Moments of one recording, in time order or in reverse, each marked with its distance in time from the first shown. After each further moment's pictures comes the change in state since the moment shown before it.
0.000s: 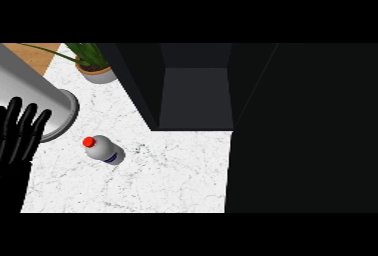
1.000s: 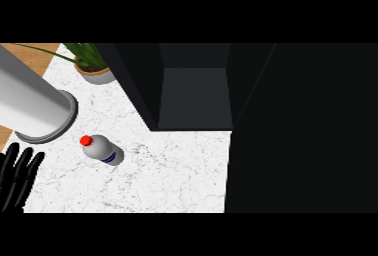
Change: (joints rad) left arm 0.300 -0.075 -0.003 -0.091 -0.038 -0.078 -0.041; right arm 0.437 0.013 0.144 -0.236 -0.019 0.093 -0.015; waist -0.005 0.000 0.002
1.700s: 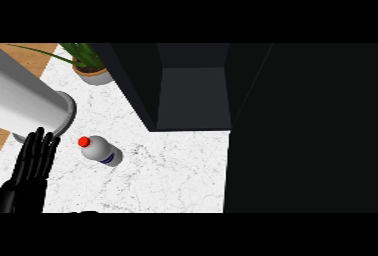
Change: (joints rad) left arm -0.153 -0.019 0.090 0.365 -0.089 0.040 -0.157; right arm 0.171 -0.023 0.053 -0.030 0.029 0.032 -0.114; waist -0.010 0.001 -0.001
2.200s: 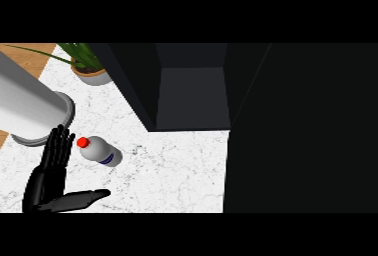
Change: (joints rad) left arm -0.156 0.012 0.074 0.422 -0.029 0.006 -0.232; right arm 0.125 -0.025 0.026 -0.001 0.007 0.037 -0.119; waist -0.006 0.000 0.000
